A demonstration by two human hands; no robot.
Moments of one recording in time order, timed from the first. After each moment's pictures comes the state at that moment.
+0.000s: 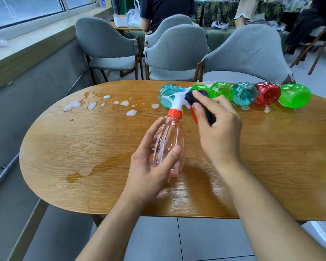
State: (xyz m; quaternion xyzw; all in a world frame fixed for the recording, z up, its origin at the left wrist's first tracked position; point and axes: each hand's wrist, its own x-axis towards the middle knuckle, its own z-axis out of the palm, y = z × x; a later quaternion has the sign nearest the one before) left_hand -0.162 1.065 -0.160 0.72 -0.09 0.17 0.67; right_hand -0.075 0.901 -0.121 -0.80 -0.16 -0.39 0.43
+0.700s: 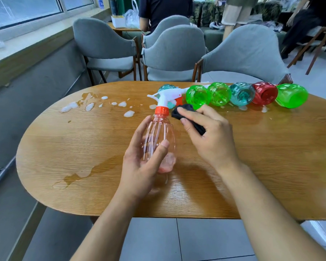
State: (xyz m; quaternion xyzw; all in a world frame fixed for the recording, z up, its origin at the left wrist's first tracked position) left_hand -0.158 1.070 -0.160 0.70 -0.05 0.20 0.68; right_hand -0.071 0.890 -0.134 -0.83 -0.26 -0.35 0.35
